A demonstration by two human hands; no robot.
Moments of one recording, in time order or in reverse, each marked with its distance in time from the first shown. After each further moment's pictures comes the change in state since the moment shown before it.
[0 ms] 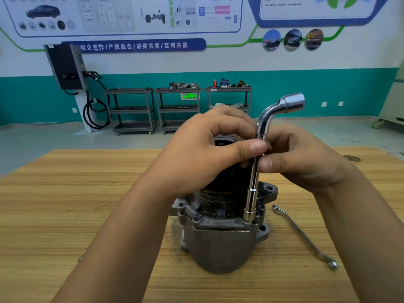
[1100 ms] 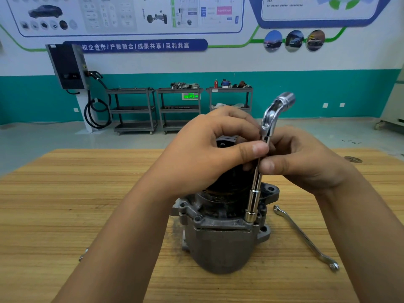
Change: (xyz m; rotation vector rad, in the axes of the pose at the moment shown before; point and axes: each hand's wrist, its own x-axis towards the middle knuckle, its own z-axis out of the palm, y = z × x) left_hand -0.001 0.001 -0.001 0.025 -0.014 0.018; right_hand 0.000 0.001 0.001 -0.036 0.016 -0.001
